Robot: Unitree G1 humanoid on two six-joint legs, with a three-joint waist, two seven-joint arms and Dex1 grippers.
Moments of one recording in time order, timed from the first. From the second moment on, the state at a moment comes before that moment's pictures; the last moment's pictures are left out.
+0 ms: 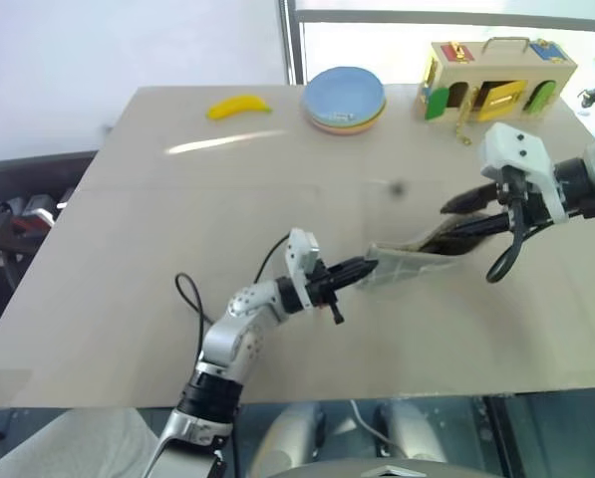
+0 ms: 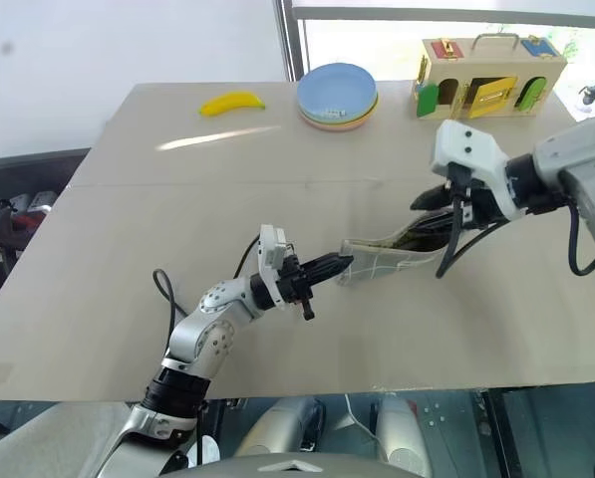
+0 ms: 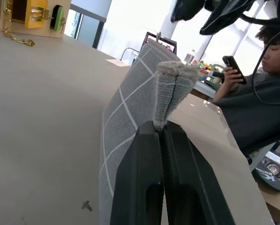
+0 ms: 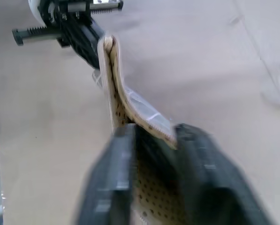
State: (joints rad) left arm -0.27 0.21 -0.18 -0.02 -0.53 0.27 -0.91; right arm -0.84 -1.07 0.24 -0.22 0.36 0.87 1.36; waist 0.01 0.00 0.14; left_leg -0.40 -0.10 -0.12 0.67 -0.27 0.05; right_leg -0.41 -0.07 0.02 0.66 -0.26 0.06
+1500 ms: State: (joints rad) left arm -0.28 0.14 -0.19 0.06 -0.47 0.24 -0.94; right arm -0.80 -0.85 0.53 -0.06 -0.09 0.58 1.37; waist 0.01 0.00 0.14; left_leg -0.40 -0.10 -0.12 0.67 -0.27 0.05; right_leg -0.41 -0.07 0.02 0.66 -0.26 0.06
